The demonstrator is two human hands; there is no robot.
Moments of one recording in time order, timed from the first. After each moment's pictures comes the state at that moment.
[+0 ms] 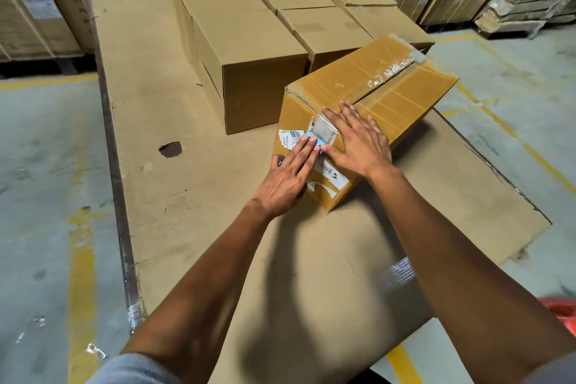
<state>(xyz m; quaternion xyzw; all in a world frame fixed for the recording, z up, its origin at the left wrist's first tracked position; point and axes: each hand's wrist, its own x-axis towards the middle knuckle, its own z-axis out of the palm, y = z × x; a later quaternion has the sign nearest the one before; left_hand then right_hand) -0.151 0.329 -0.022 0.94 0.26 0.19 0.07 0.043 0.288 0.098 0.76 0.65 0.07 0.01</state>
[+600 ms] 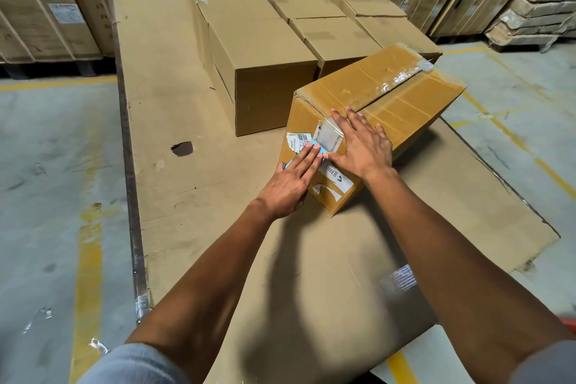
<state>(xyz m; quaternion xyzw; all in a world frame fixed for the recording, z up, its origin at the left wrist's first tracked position) -0.160 0.326 -0.021 0.95 0.26 0.14 0.07 0.024 0.286 0.106 0.79 0.61 0.06 0.03</state>
